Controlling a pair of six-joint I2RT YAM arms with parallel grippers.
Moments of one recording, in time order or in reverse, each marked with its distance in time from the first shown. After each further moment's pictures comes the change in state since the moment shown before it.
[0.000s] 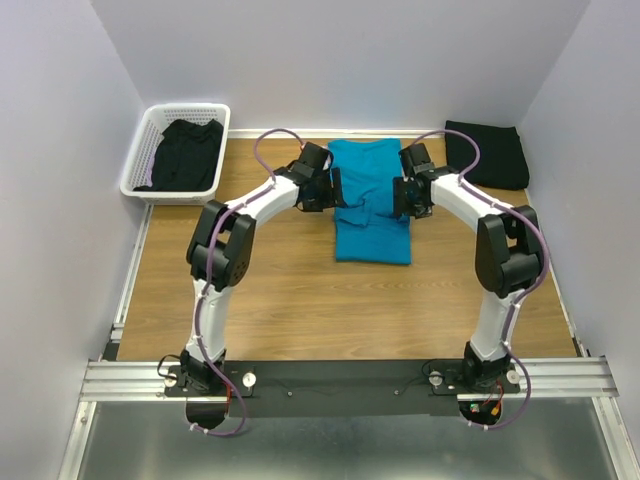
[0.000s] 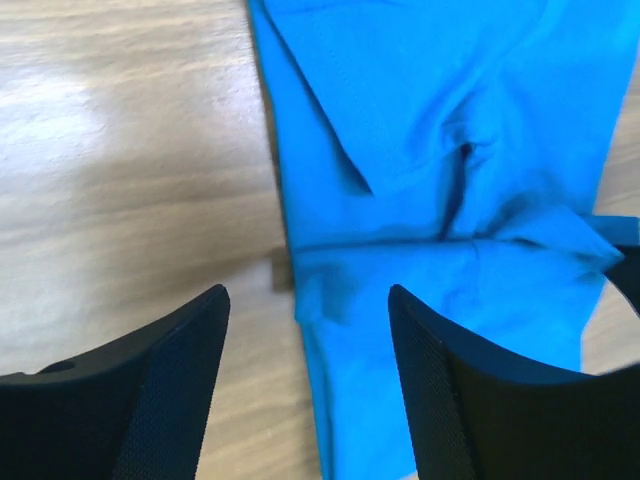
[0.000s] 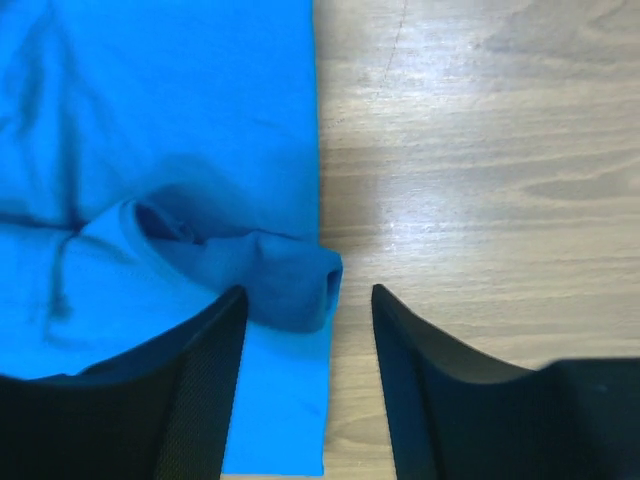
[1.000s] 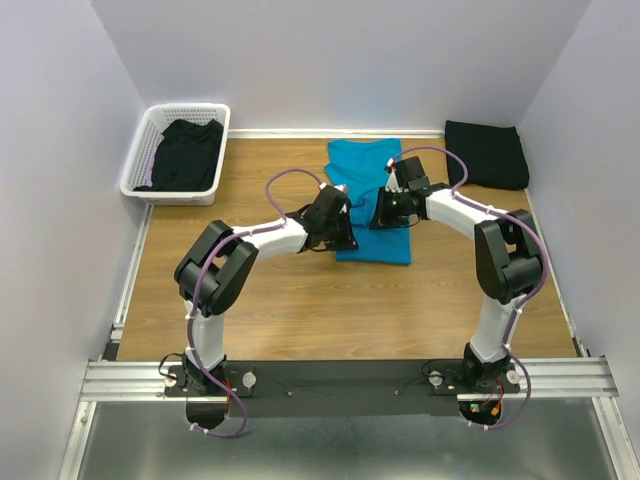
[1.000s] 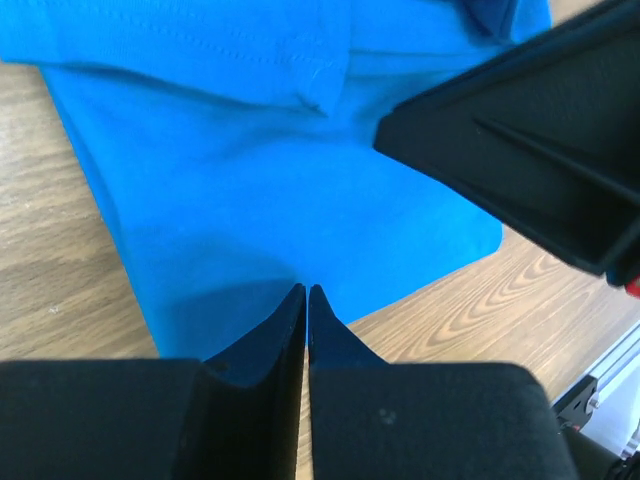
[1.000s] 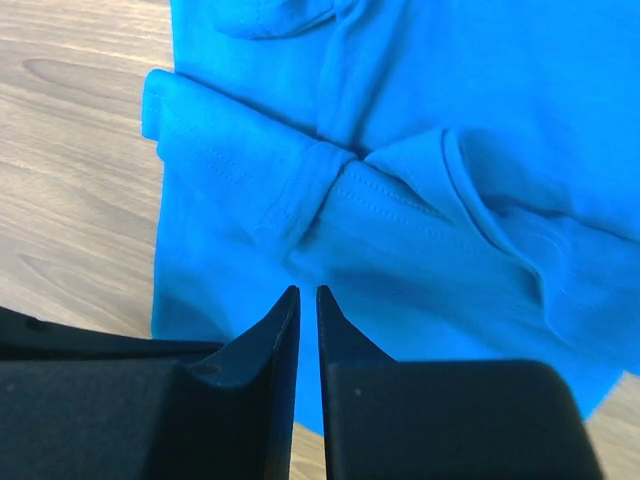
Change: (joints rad) left arm -0.198 -0.239 -0.458 0.327 0.042 -0.185; right arm 0.050 -0.075 -0.172 0.245 -0.445 0.102
